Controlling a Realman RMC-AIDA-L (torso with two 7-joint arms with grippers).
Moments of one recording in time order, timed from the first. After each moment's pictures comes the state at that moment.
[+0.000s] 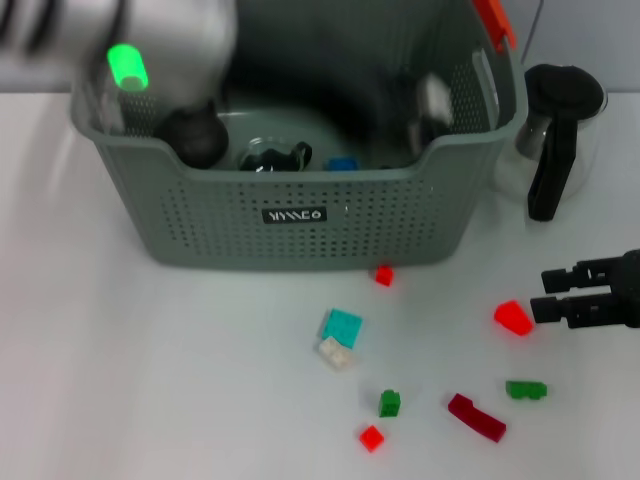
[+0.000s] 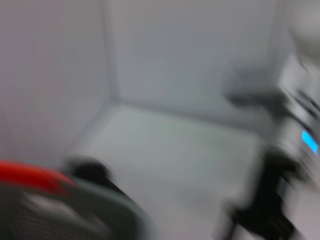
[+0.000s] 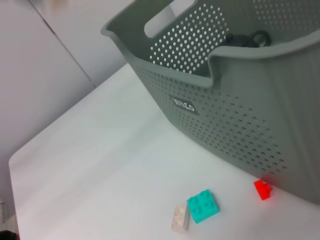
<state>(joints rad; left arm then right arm) -0.64 -2.16 1.16 1.83 2.18 1.67 -2.47 0.57 1.95 -0.65 -0.74 -2.24 -1.76 1.77</state>
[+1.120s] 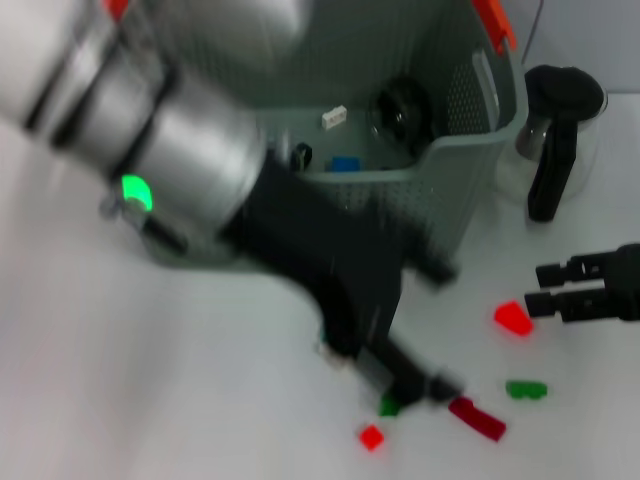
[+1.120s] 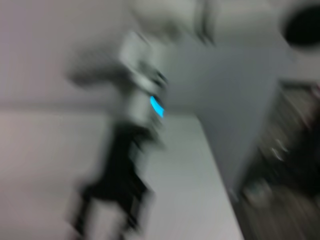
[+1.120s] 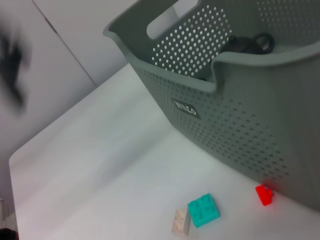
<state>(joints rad) -0.69 -2.16 1.21 1.58 2.03 1.93 -2.13 0.58 1.95 -0.65 -0.74 -2.25 -1.75 1.77</state>
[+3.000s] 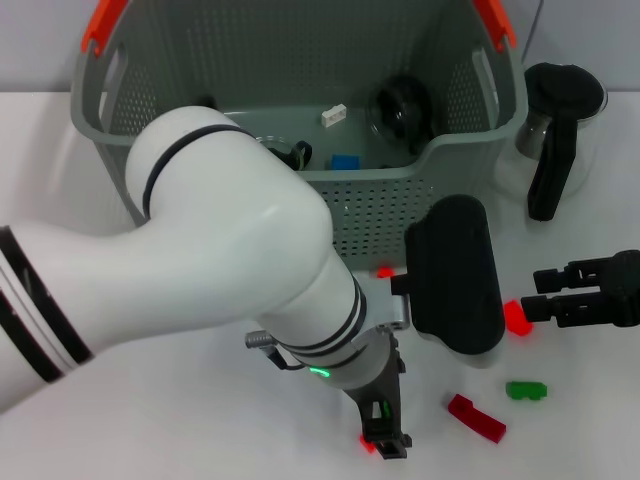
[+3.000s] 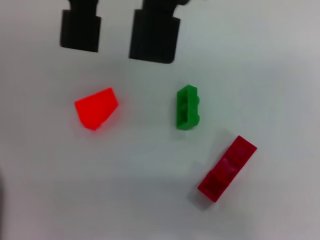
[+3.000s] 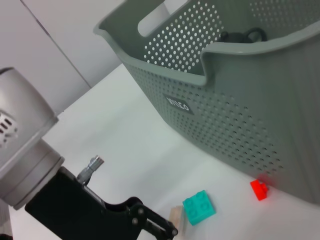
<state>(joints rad) -0.69 -2.18 2.07 1.30 2.55 1.26 -2.46 0.58 1.96 -0.65 -0.71 -2.25 -1.72 1.77</state>
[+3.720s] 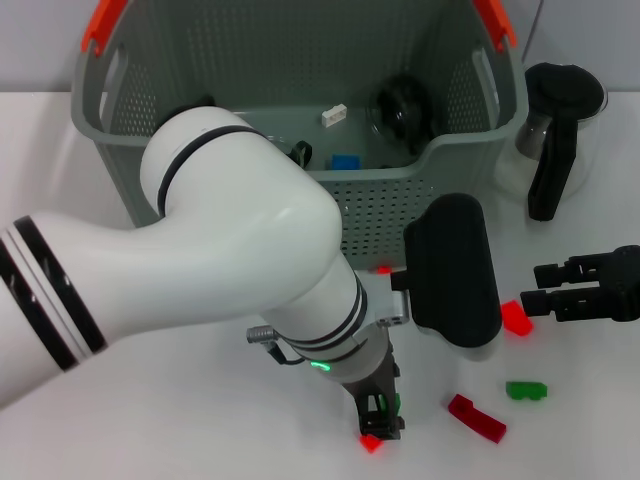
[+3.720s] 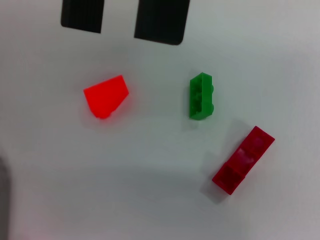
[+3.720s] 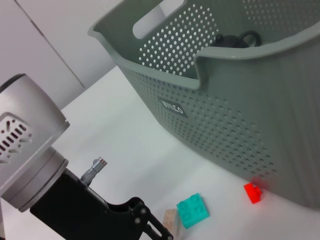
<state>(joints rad) -0.73 -2.18 2.07 1.24 2.55 1.23 -2.48 0.58 1.96 -0.65 -0.71 -2.25 -1.71 1.77</state>
